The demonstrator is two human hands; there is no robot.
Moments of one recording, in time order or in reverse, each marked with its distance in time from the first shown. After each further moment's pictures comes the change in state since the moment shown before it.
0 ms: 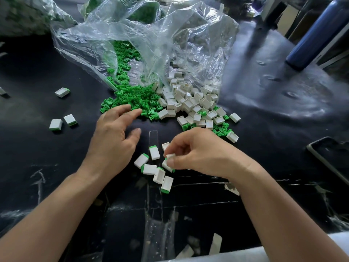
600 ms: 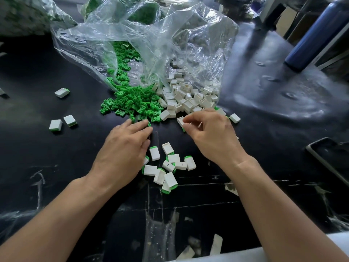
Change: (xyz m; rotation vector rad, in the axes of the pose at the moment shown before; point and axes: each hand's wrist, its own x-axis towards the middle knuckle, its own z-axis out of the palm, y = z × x) left_hand -0.008 0.000 0.010 0.195 -0.202 0.163; right_hand 0.016 0.016 -0.005 -0.211 0.558 0.015
